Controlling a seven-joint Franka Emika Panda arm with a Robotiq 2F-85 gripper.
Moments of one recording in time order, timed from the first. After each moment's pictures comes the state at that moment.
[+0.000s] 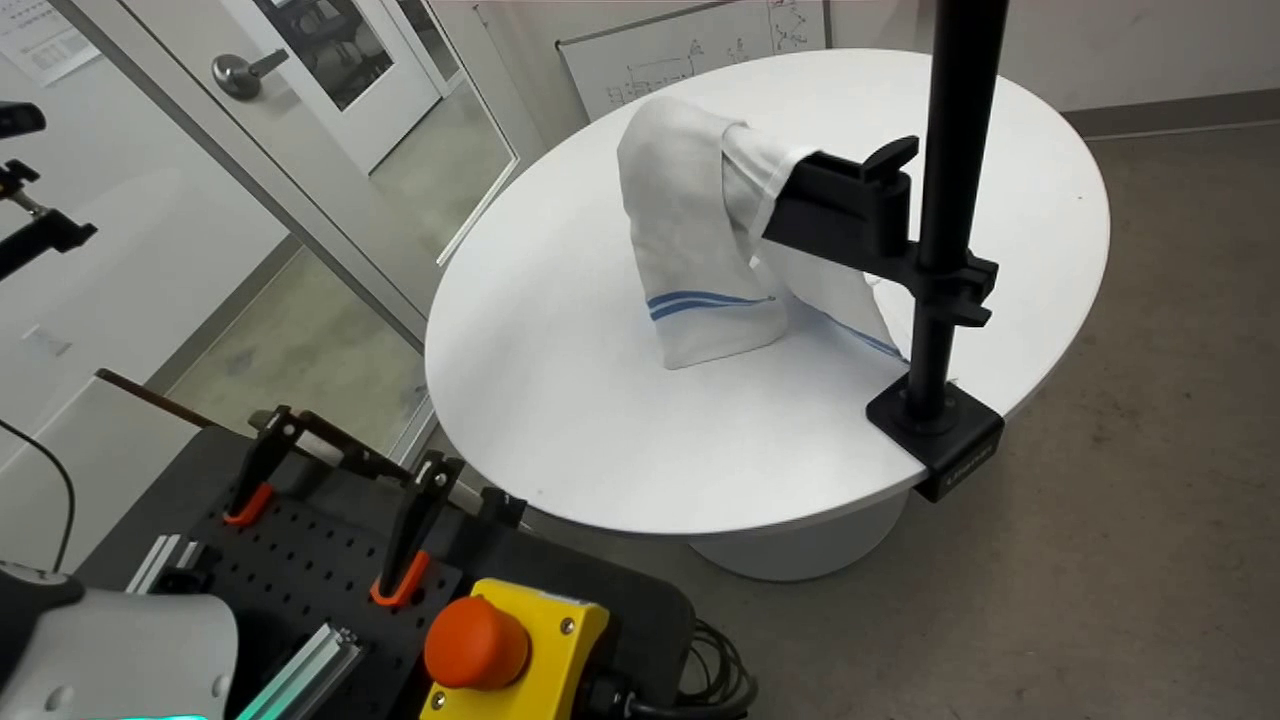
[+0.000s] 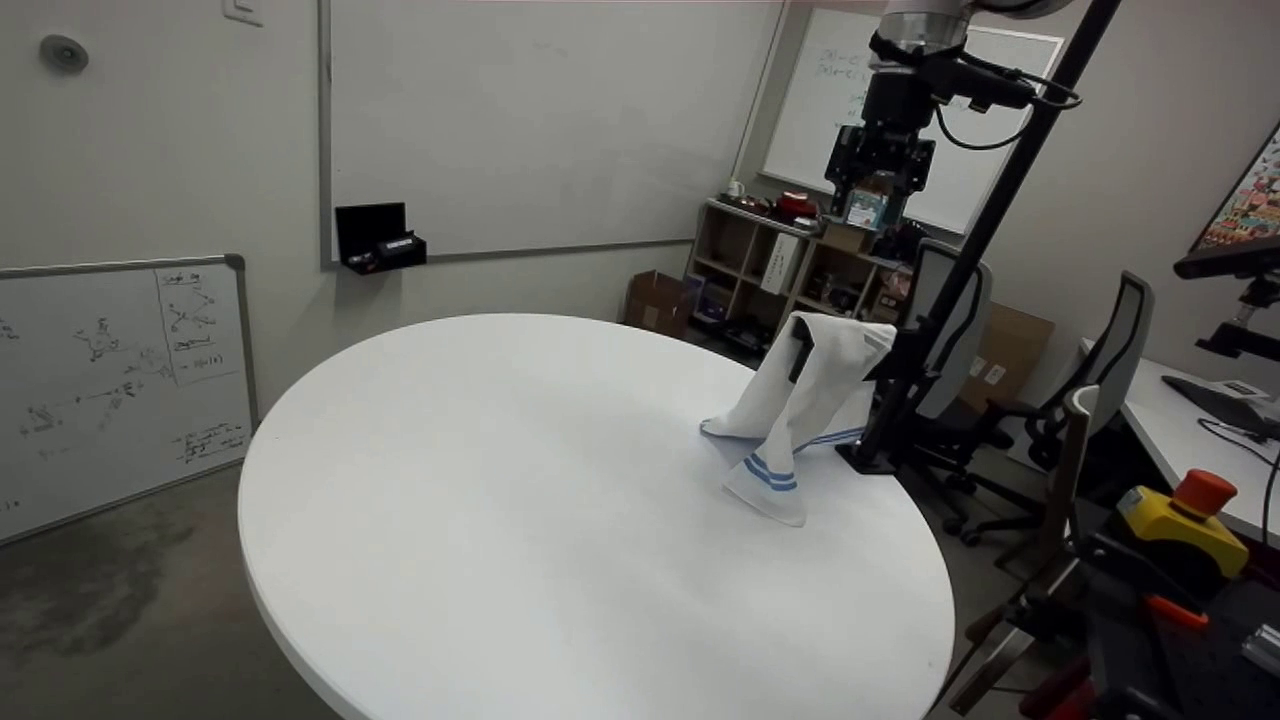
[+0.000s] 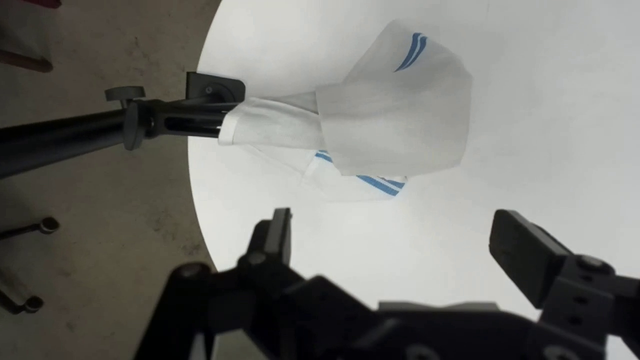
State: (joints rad) arm -0.80 0.27 0.45 -1.93 -0.28 2.11 0.26
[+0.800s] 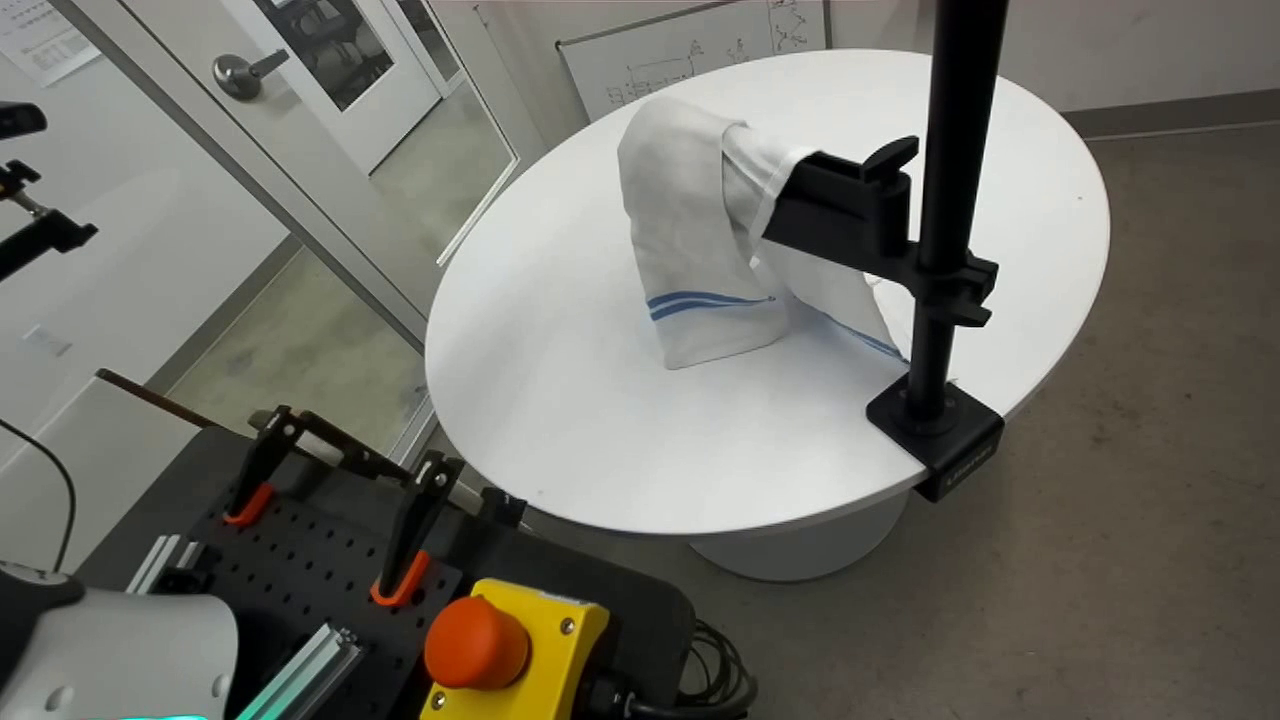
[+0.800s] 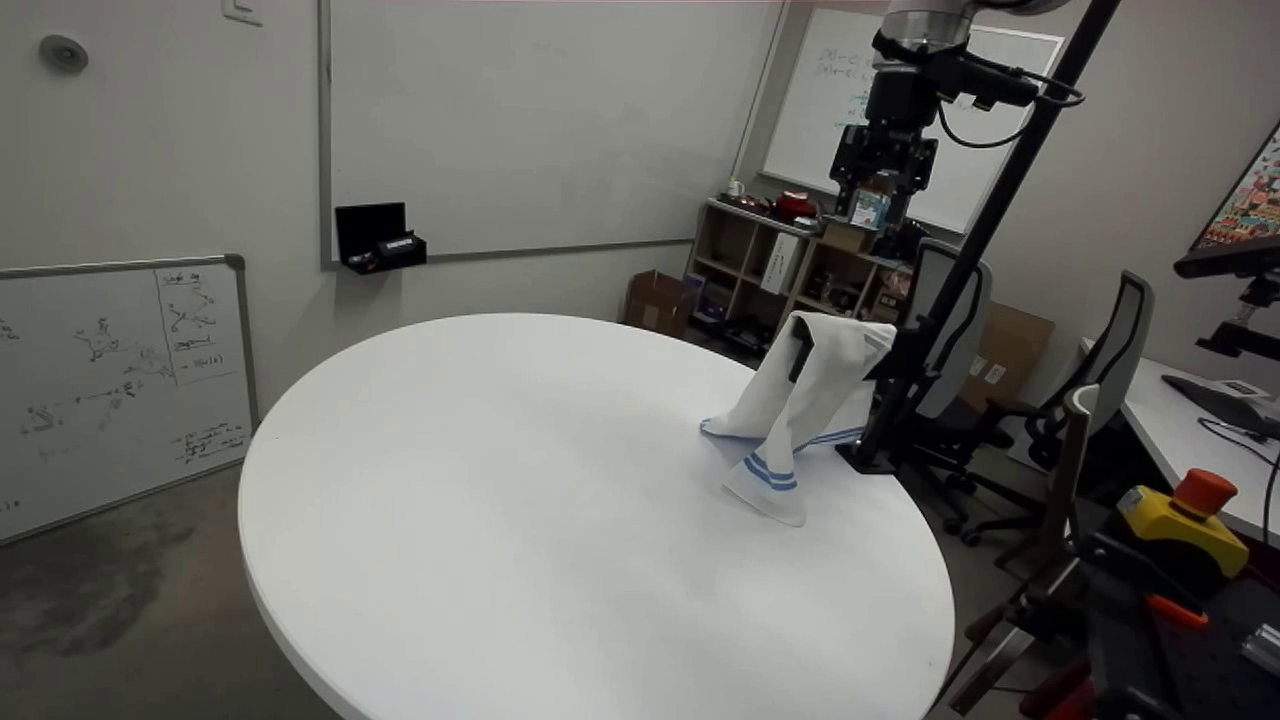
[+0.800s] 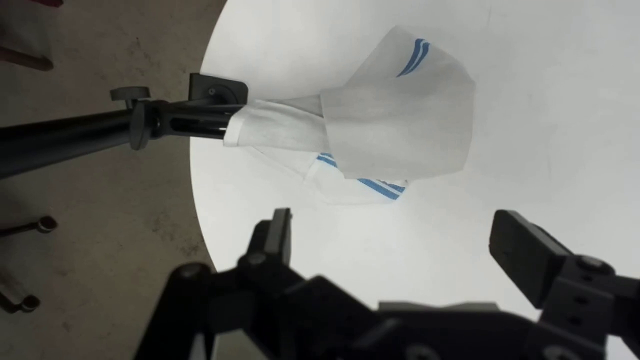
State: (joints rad) arm -0.62 0.25 0.24 -1.93 -0.22 2.11 0.20
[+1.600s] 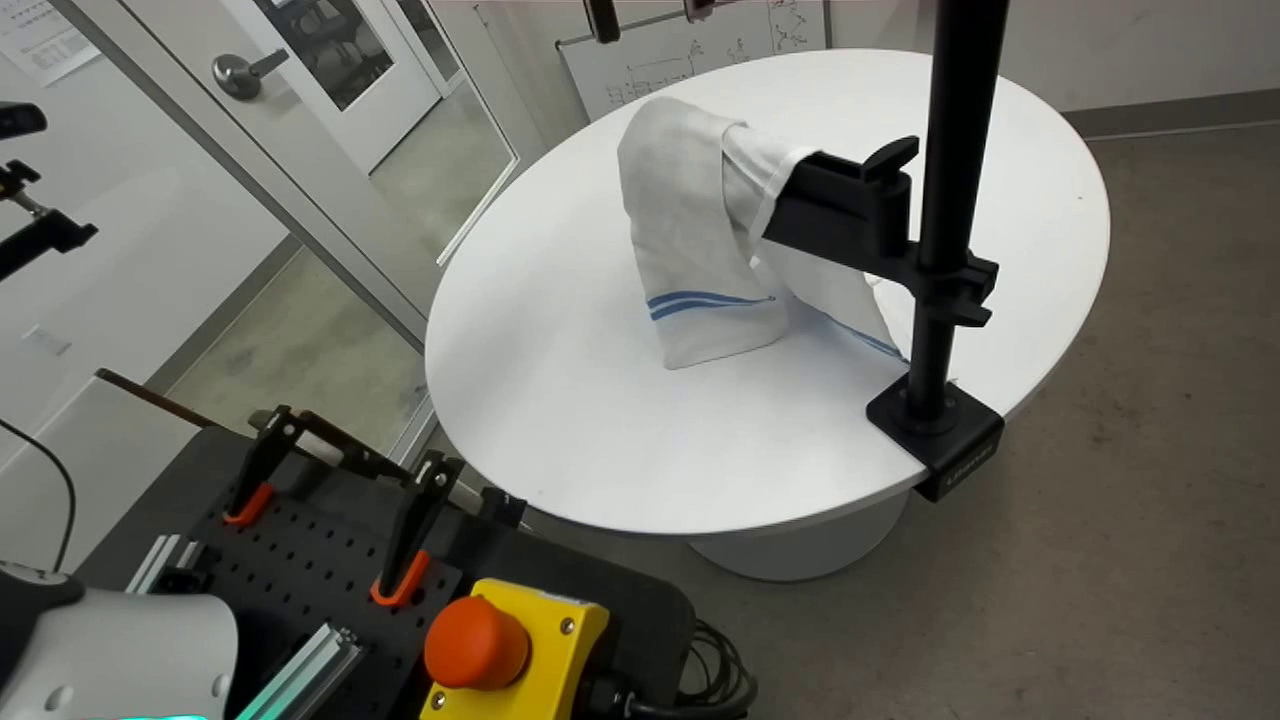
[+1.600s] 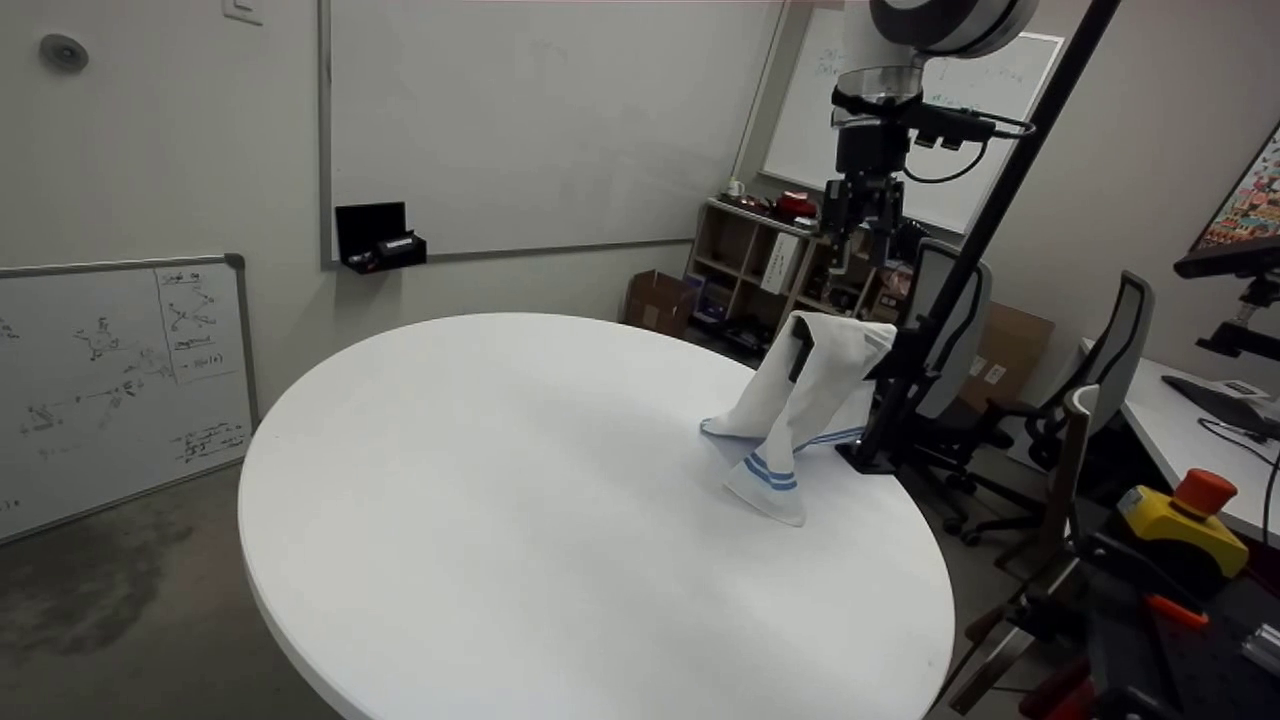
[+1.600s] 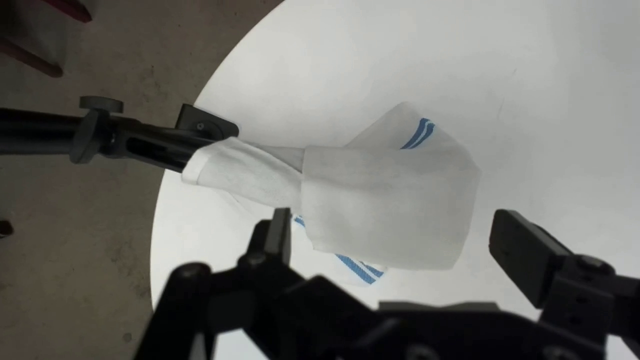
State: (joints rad) arm -0.28 0.38 -0.07 -1.87 -0.16 2.01 0.00
